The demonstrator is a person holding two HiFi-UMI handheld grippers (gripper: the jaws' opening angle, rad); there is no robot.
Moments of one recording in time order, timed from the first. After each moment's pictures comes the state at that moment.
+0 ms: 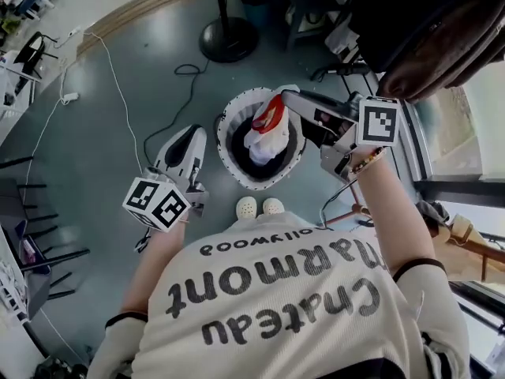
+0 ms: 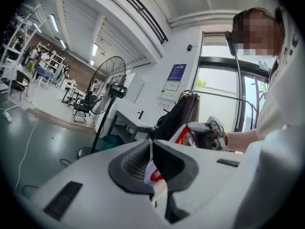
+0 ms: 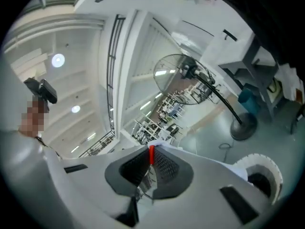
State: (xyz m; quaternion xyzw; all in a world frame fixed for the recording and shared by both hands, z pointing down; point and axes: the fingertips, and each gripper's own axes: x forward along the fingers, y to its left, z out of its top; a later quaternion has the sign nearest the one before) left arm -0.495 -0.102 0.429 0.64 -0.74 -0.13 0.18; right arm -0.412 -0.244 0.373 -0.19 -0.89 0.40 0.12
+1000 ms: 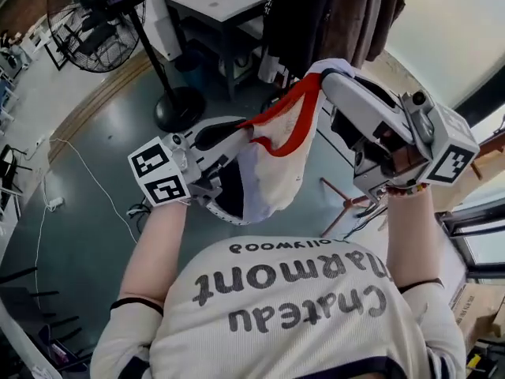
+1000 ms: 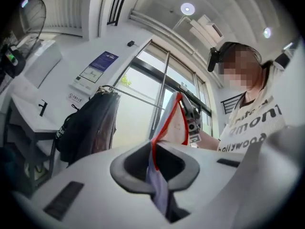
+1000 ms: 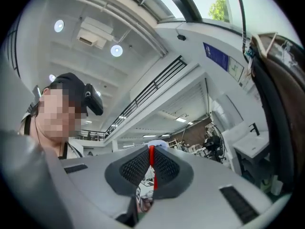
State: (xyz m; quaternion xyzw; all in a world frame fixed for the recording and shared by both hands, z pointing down) left arm -0.338 -0.185 0.259 0.94 -0.31 -0.14 0.09; right arm -0.257 -0.175 0.088 -0.11 -0.98 0.14 -0.13
